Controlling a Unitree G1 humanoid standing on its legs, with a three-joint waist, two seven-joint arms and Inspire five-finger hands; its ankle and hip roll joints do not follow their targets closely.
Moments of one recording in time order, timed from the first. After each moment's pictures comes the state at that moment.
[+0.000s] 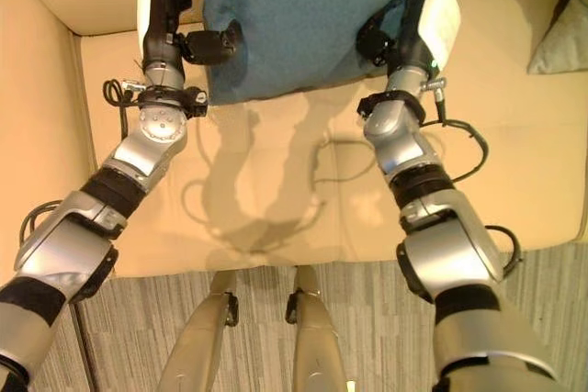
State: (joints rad) left arm -1.11 0.39 -0.50 0.71 -0.36 -0.21 0.55; right arm -1.13 -0.60 0.44 0.82 0.01 -0.02 -0.63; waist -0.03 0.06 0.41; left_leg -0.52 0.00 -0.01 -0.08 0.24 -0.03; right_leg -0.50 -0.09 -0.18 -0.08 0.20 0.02
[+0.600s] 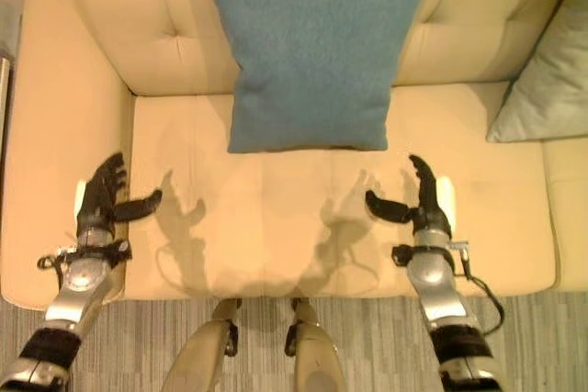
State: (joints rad) left arm -0.13 0.48 -0.09 0.37 -0.31 -0.17 0.30; right arm -0.19 -0.61 0.01 0.44 0.01 -0.09 -0.30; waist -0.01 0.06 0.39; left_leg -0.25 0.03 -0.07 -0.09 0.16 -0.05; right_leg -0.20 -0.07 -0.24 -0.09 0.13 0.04
